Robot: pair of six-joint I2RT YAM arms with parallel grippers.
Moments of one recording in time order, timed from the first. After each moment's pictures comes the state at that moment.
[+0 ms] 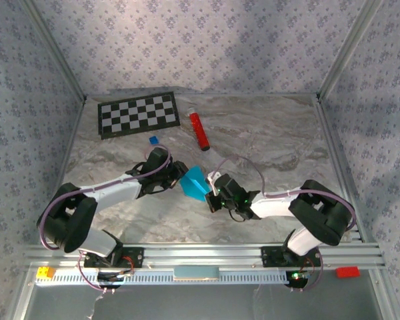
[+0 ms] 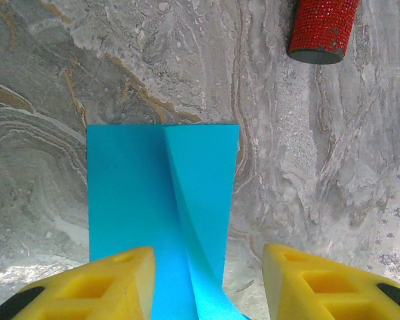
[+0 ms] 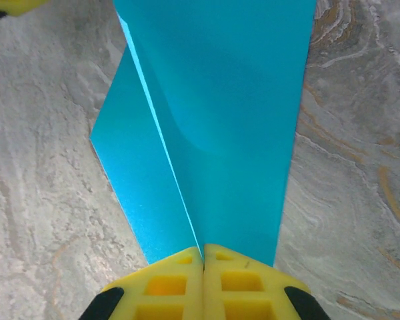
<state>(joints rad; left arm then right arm) -0.63 1.44 0.68 -0.01 0.14 -1.27 0.89 1.53 0.50 0.29 -0.02 0.34</state>
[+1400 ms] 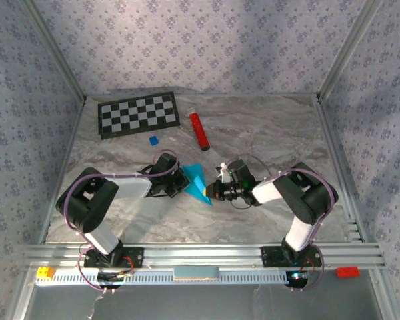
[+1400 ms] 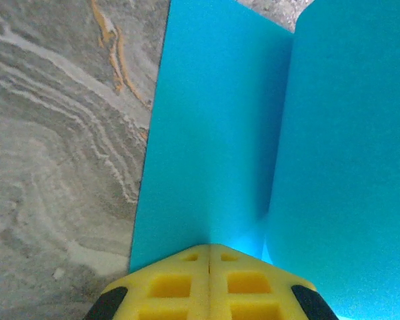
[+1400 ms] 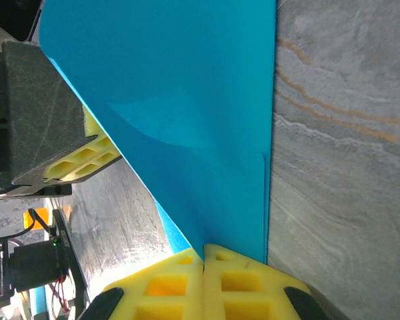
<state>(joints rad) -0.65 1.64 0.68 0.06 0.22 -1.25 0.63 1.74 0.53 0.50 -0.62 0.80</state>
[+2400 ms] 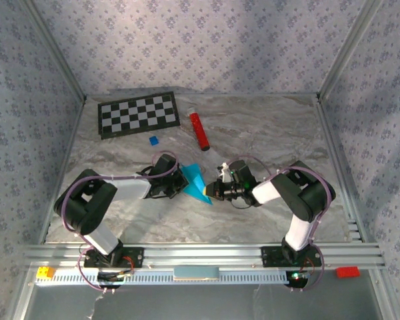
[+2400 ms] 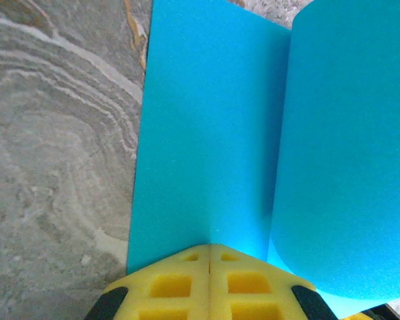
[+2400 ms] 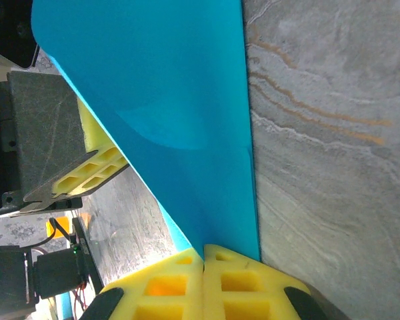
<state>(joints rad) -0.66 1.61 0.66 0.05 0.18 -1.26 0.62 1.77 0.52 0.57 -0.65 0.88</state>
